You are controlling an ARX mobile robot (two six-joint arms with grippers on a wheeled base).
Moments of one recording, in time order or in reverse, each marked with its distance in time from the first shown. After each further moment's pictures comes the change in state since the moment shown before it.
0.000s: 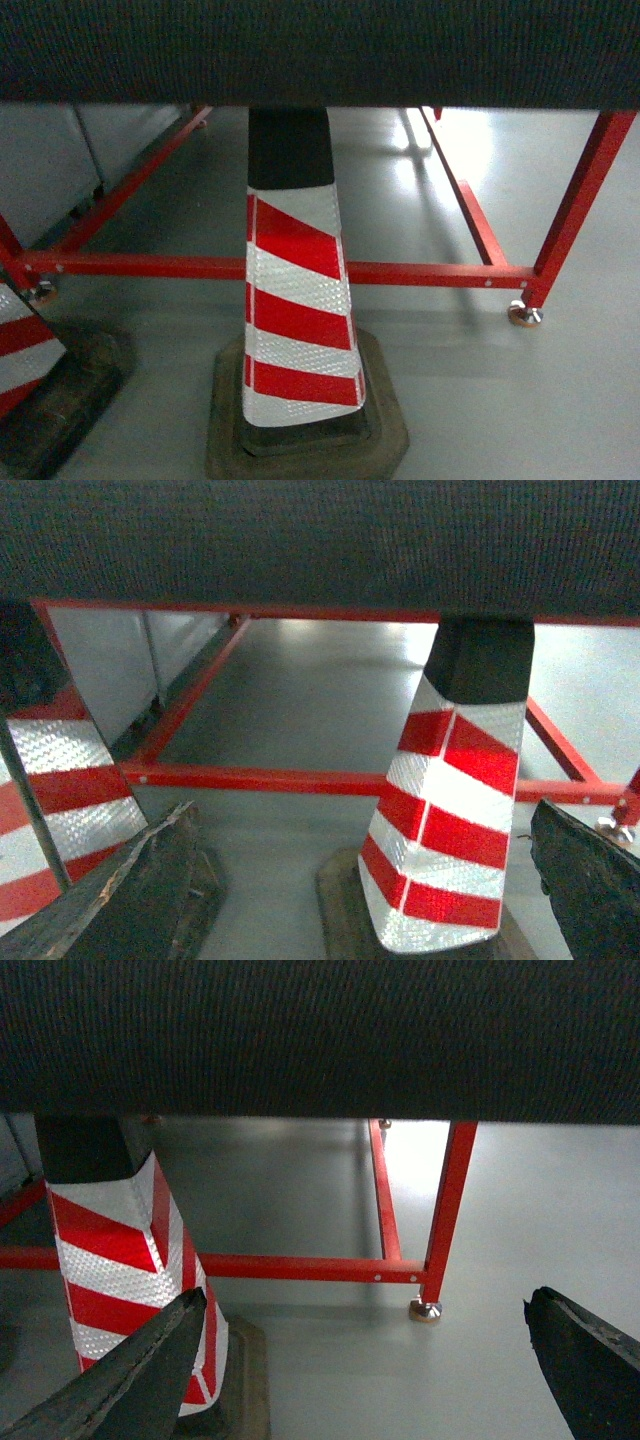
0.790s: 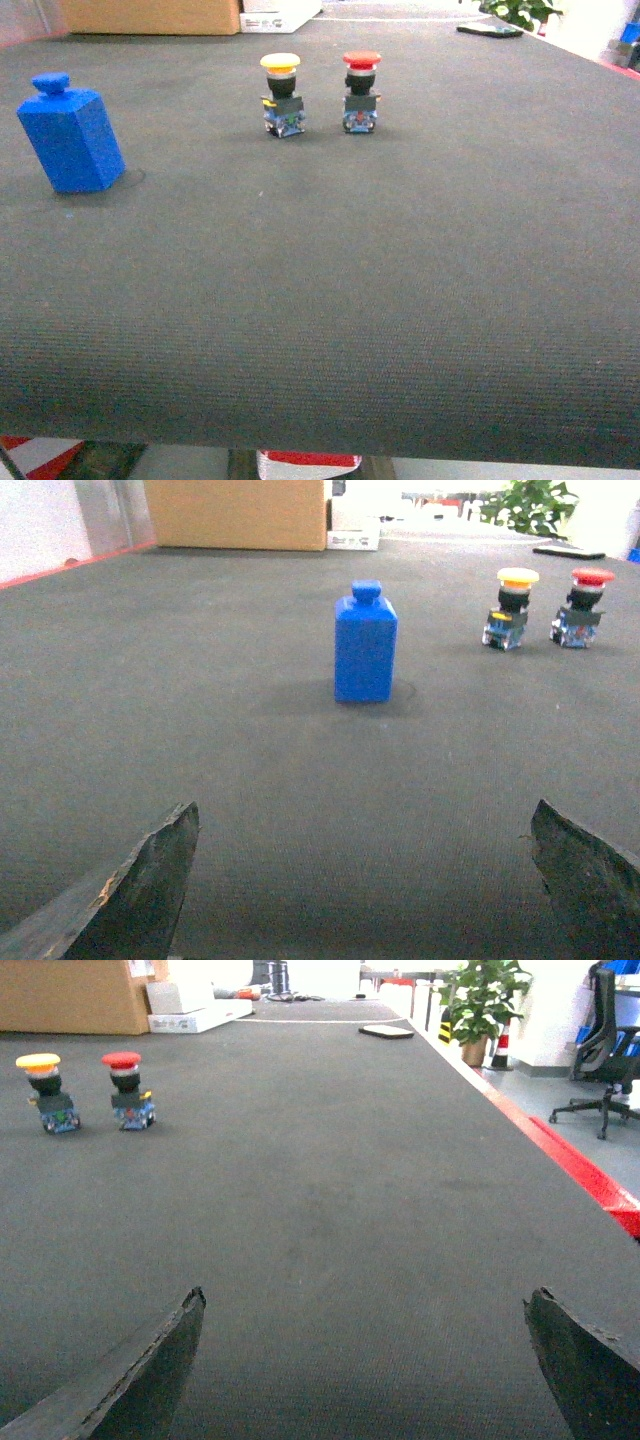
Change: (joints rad) left arm 0.000 0.000 0.000 0.001 0.002 0.010; right arm 0.000 0.000 0.000 0.000 0.003 0.002
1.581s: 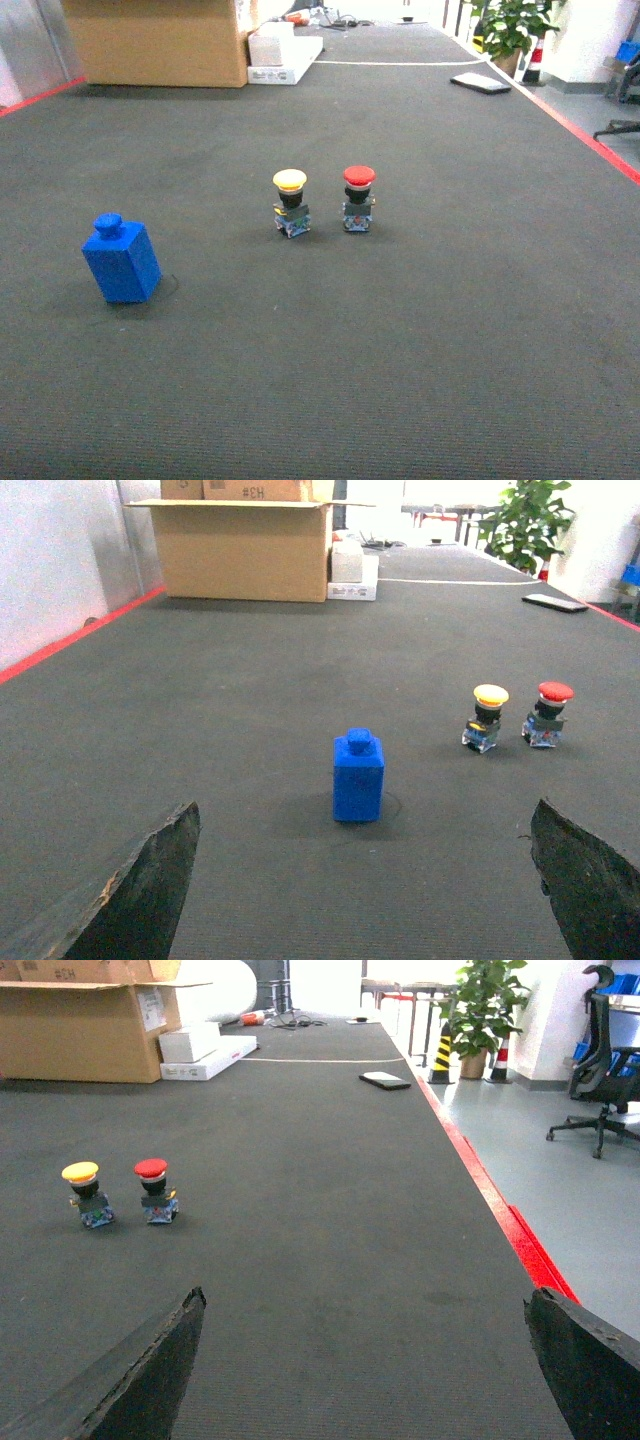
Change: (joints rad) left arm 0.000 0.000 0.000 0.000 -0.001 0.000; right arm 0.000 0.000 0.000 0.000 -0.001 -0.002
